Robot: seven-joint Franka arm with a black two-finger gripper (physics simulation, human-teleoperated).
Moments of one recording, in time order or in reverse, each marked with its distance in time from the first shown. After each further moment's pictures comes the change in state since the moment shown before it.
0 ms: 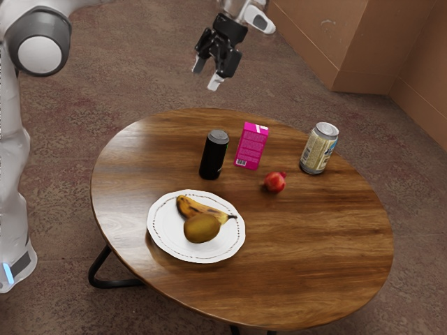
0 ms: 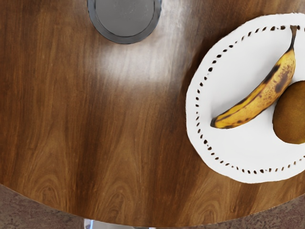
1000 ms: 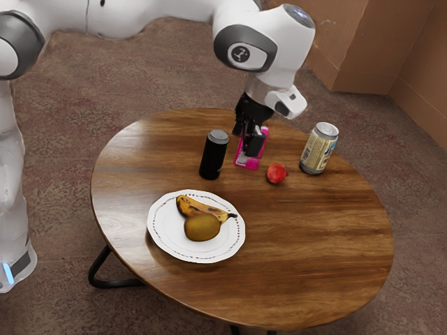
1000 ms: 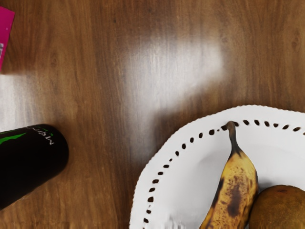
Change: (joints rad) arm 0.250 -0.139 -0.628 -0.429 0.214 0.546 -0.064
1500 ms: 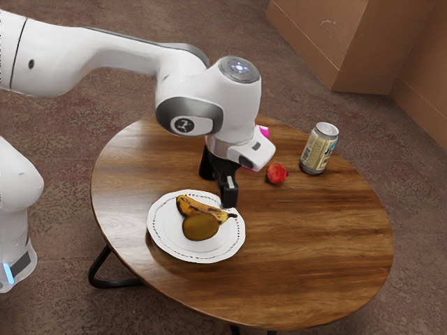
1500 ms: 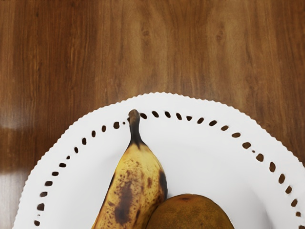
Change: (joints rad) arm 0.534 -0.406 -0.593 -0.416 -0.309 0.368 0.020
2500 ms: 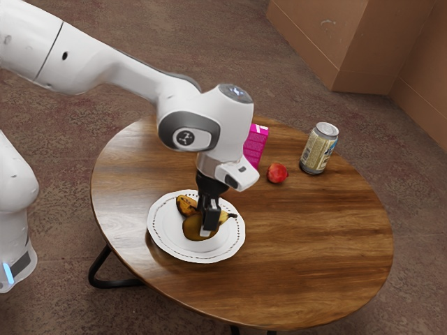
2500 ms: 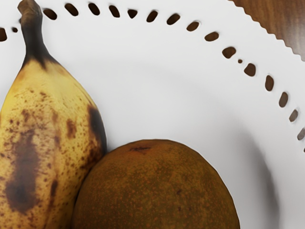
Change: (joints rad) arm -0.132 0.151 0.111 -0.144 -0.121 0.066 0.142
